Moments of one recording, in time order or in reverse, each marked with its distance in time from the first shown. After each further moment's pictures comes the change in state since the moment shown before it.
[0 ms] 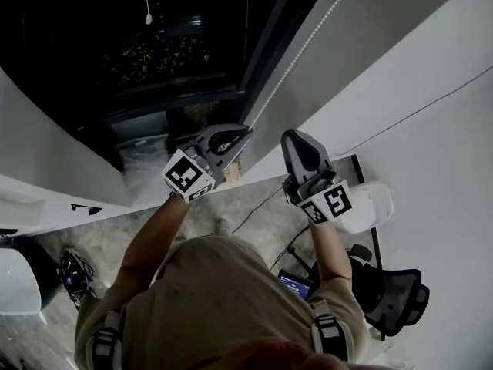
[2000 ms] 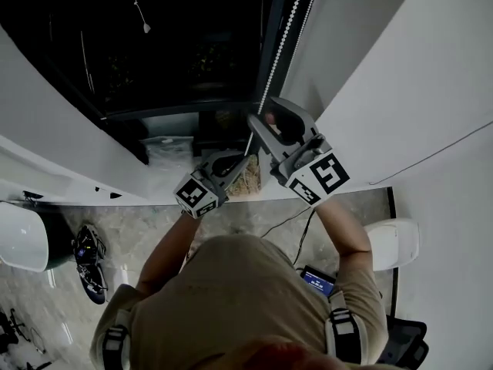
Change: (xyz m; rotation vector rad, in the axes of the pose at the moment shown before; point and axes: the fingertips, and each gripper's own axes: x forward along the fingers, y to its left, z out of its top) left arm 0.041 -0.014 -0.115 -0.021 0.164 0.246; right arm 0.051 -0.051 0.024 0.062 -0.076 0.353
